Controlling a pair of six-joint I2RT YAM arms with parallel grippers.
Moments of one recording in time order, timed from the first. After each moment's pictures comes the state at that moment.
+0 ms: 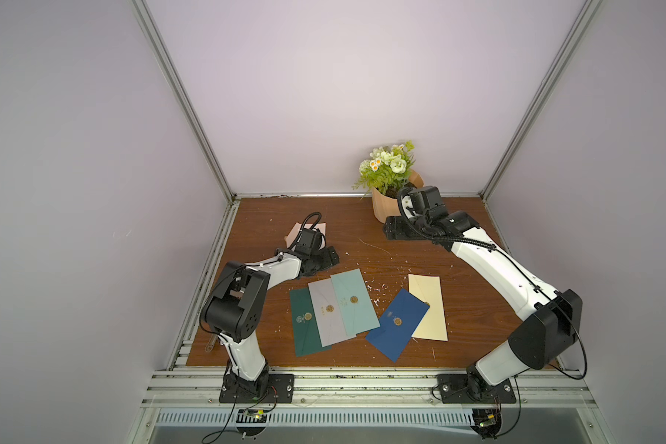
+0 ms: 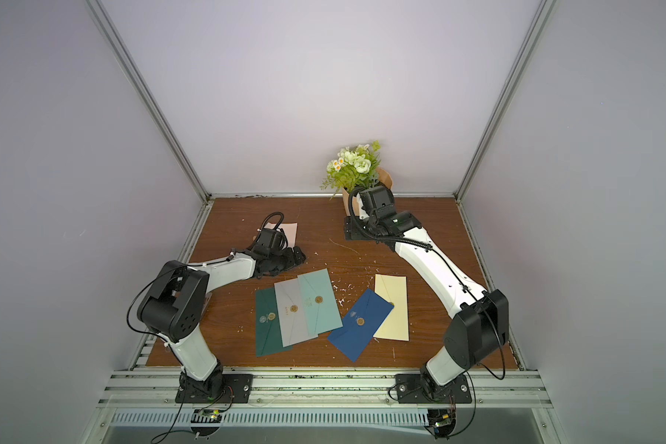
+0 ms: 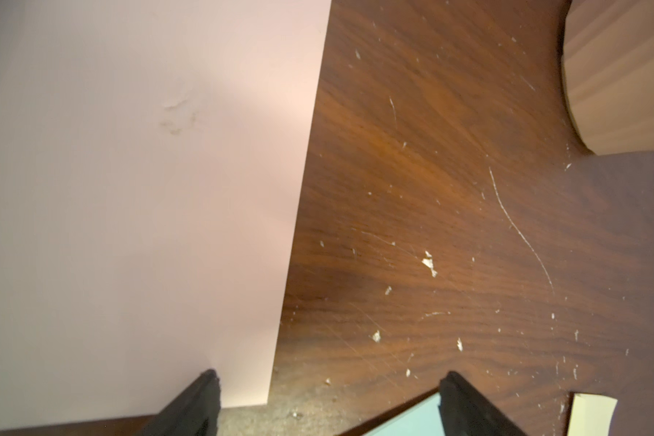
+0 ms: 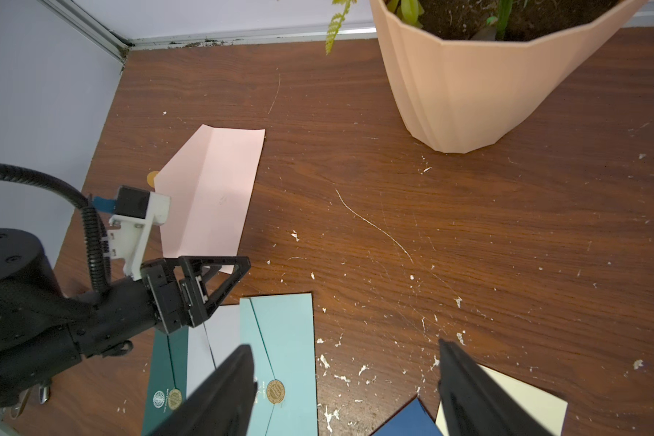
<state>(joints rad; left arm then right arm) -0.35 1.78 0.98 -0.10 0.14 -0.72 0.51 1.58 1.54 -0.68 0.04 0.31</state>
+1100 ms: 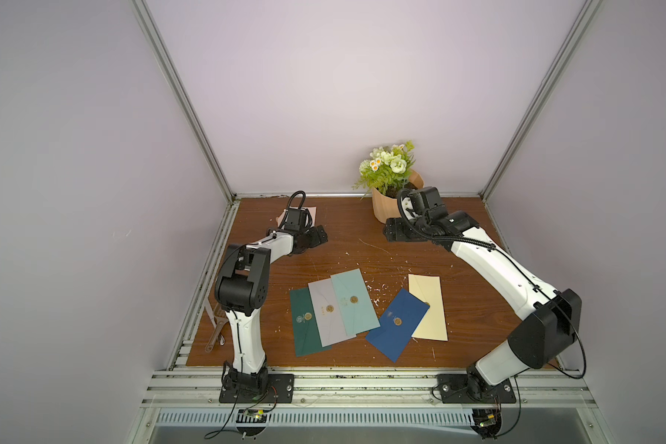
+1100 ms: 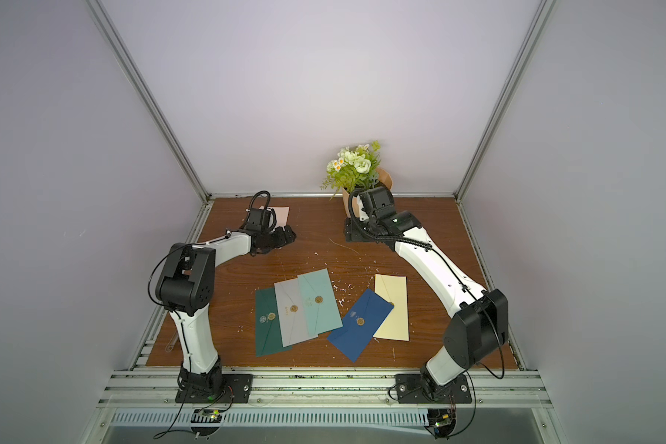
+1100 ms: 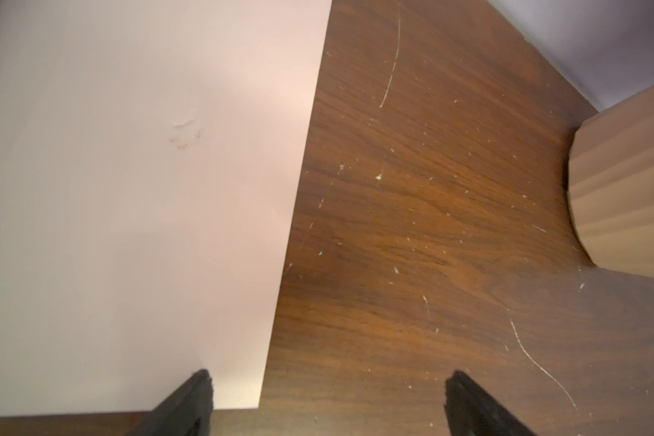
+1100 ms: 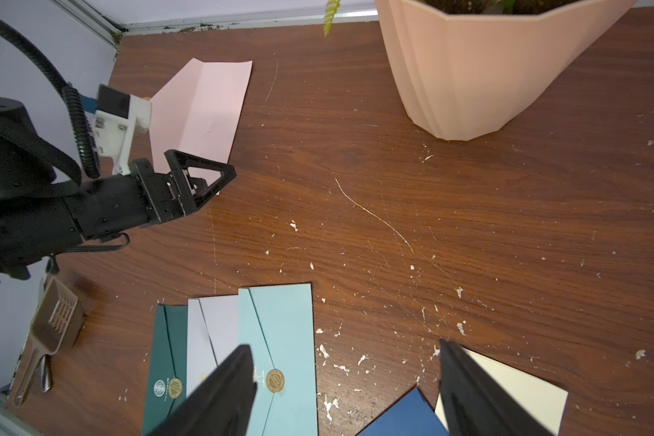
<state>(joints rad) -0.20 2.00 1.30 -0.16 0.20 -0.55 0.51 1.59 1.54 -0.71 0.02 0.31</state>
